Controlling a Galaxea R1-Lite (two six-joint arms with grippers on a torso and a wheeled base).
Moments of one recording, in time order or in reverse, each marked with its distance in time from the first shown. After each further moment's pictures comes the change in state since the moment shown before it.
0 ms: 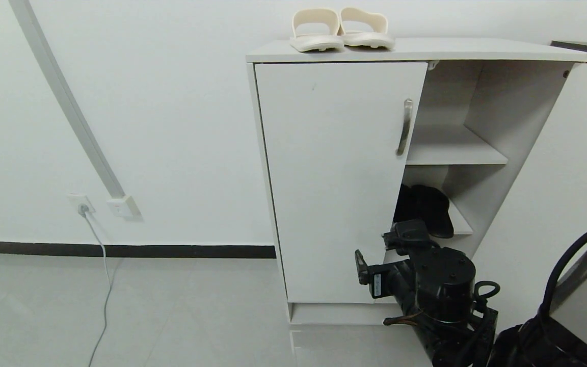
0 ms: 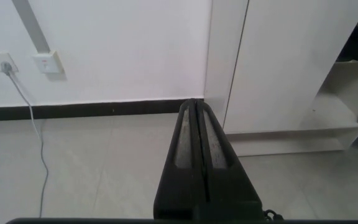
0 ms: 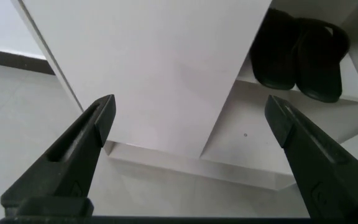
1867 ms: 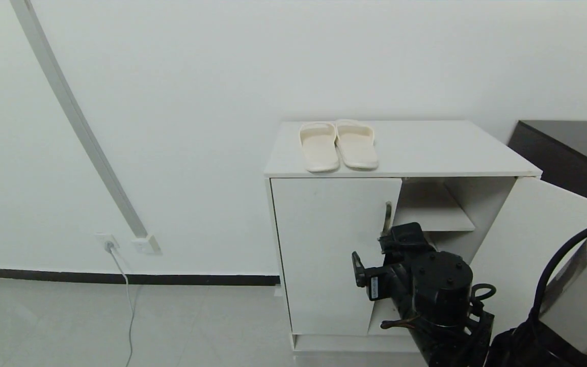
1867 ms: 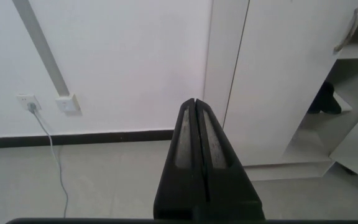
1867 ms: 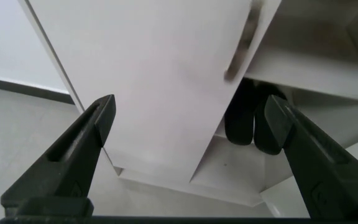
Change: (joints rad) left arm 0.000 0.000 0.000 0.000 -0.001 -0.002; right arm 0.003 0.023 0.004 -0.043 0.001 -0.021
